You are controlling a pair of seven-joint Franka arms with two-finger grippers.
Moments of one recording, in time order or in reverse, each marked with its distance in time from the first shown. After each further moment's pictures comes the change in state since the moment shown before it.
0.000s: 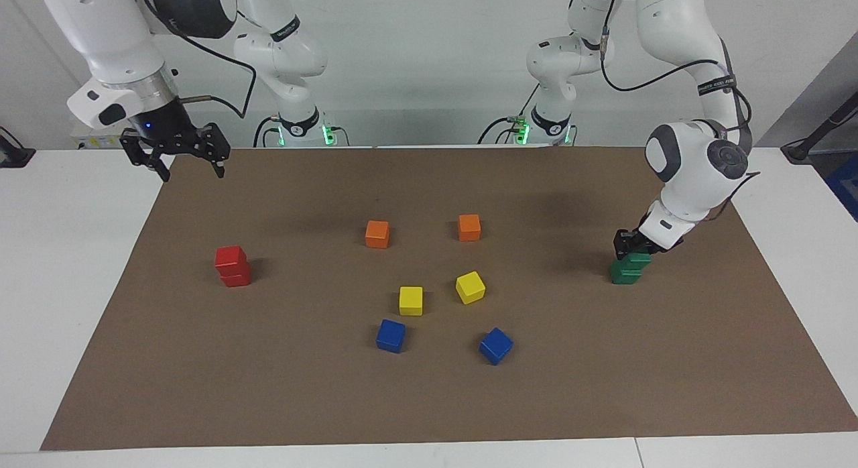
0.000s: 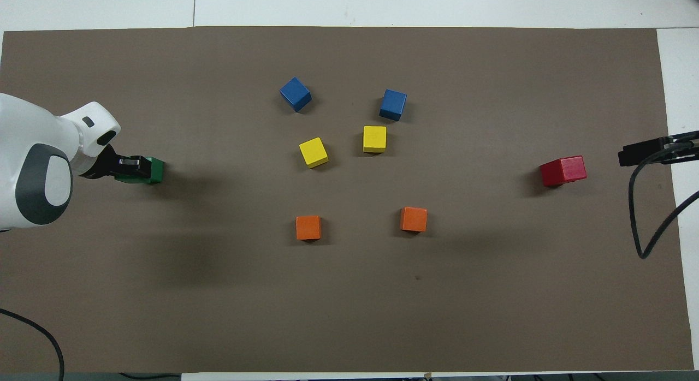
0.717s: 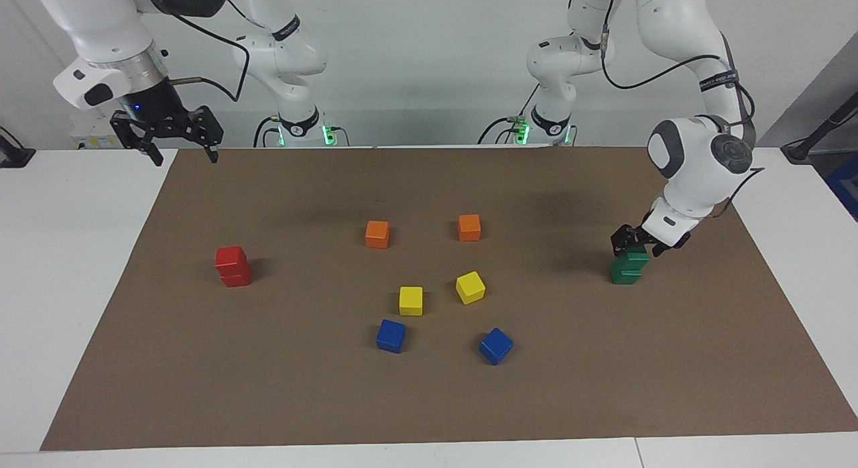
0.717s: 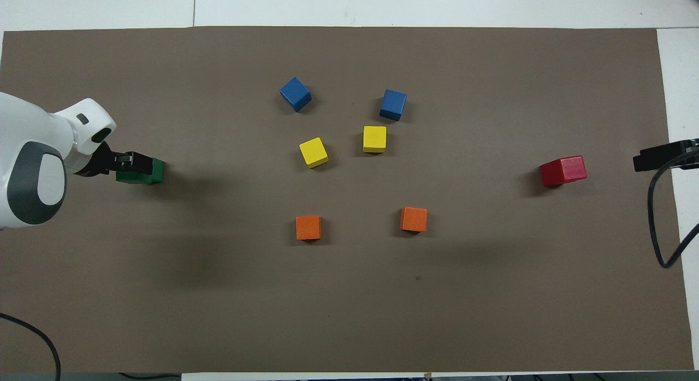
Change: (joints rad) left arm 0.000 -0.022 0.001 0.029 0.000 -0.042 0.000; right arm 0.112 -0.005 -0.125 0.040 0.001 -0.067 0.014
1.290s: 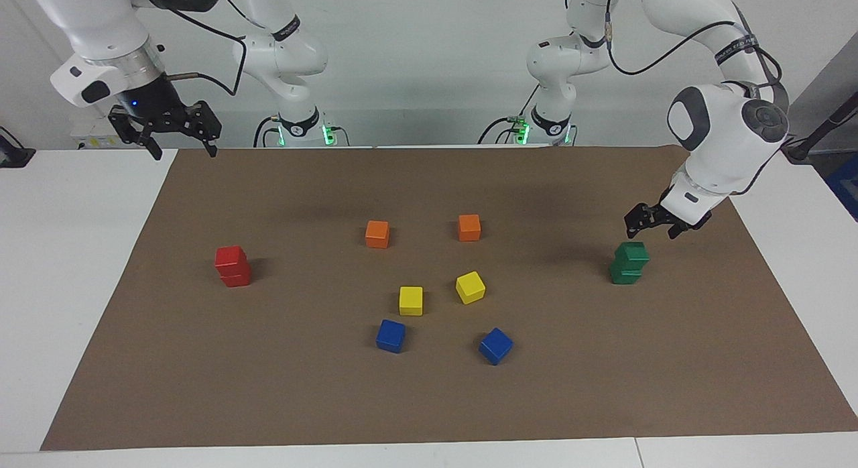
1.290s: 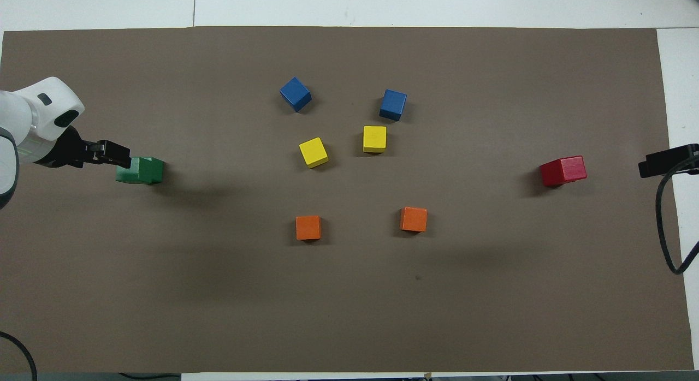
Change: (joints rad) left arm -0.001 -0.048 -0.003 0.135 0.000 -0.203 0.000; right arm 0.000 0.010 -0.003 0.032 0.000 -0.054 0.000
